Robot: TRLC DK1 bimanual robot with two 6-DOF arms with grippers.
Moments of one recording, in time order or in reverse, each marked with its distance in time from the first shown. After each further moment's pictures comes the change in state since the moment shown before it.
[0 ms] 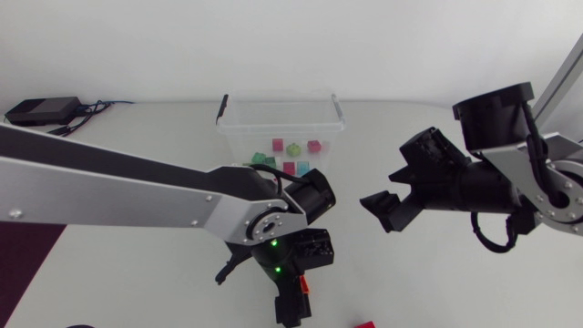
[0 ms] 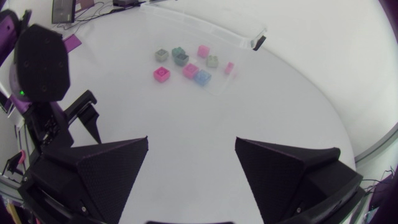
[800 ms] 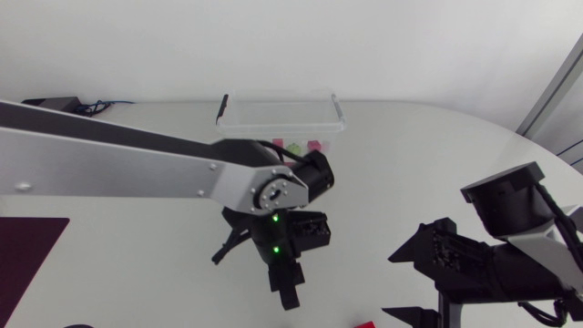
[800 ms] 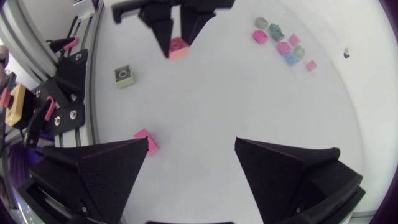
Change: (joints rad) left arm 0.047 0.008 0.116 -0.188 -0.003 -0.031; right arm 0.087 -0.275 -0.204 -0.373 -0.168 -0.432
